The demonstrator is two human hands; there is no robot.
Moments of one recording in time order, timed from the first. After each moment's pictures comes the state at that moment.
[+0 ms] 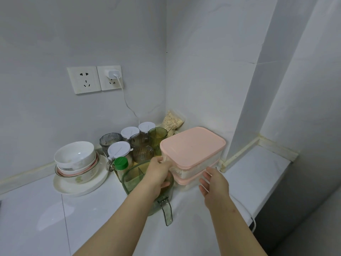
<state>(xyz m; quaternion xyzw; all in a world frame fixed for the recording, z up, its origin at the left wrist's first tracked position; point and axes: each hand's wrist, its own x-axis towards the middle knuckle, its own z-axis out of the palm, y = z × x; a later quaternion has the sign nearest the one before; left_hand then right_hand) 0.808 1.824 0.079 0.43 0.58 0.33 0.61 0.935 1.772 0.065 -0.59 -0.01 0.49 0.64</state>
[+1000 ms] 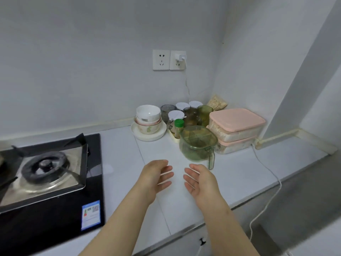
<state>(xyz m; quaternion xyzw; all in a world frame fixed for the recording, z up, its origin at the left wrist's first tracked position) 0.632 1.620 0.069 0.26 0.57 0.45 0.64 0.755 1.611 0.064 -0.56 -0.16 0.64 0.51</state>
